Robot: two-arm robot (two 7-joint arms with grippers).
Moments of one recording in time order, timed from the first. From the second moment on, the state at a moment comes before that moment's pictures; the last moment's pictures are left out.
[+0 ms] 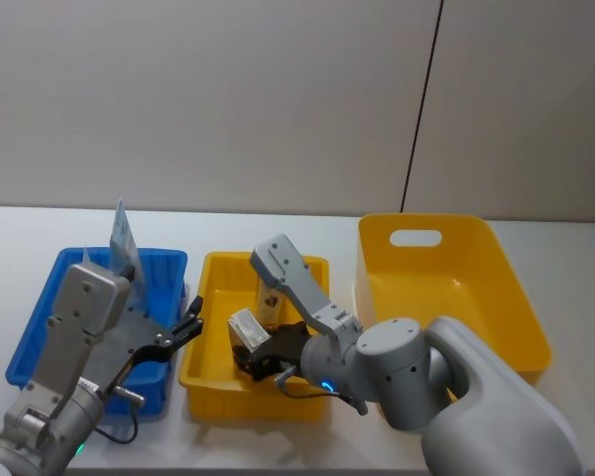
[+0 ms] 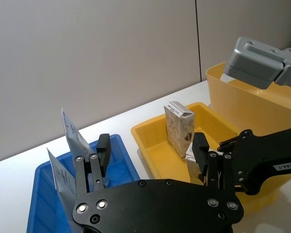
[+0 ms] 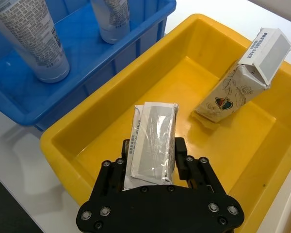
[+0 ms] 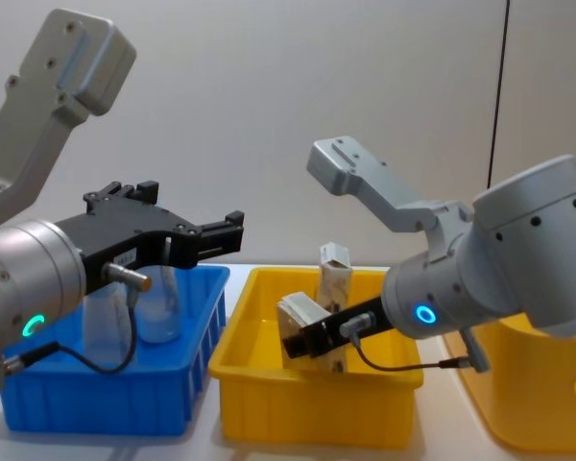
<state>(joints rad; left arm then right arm) -0.24 0.38 0.45 -1.63 -0.20 0.01 -0.01 0.63 0.06 -0.55 -1.06 0.10 0.54 0.29</state>
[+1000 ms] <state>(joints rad) -0.24 0.38 0.45 -1.63 -0.20 0.01 -0.01 0.47 0.14 -0.48 -1.41 0.02 0.53 0.13</state>
